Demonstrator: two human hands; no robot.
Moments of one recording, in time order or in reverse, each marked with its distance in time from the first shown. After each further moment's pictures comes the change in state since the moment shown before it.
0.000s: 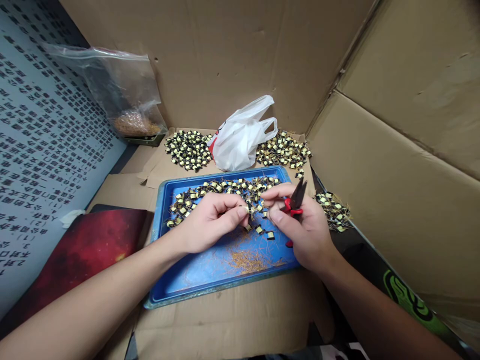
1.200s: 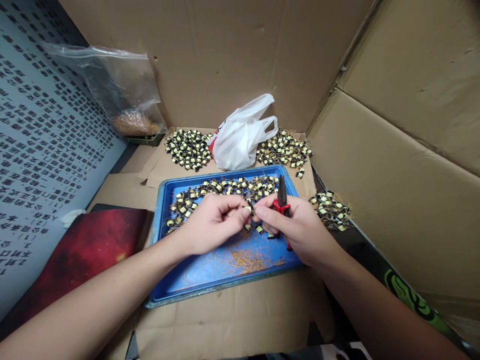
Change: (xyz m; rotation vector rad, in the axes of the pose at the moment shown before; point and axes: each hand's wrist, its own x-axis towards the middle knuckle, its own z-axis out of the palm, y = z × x) left_hand 0.000 -0.002 0.004 0.273 0.040 -0.005; right_hand 0.009 0.003 0.003 0.296 -0.186 0.356
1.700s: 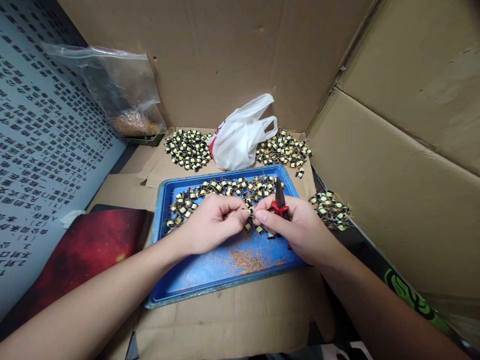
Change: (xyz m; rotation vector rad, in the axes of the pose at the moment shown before) left_hand 0.004 0.005 -0.001 -0.053 -0.051 -0.064; right_hand -0.001 -0.012 -0.003 -0.176 -0.022 -0.006
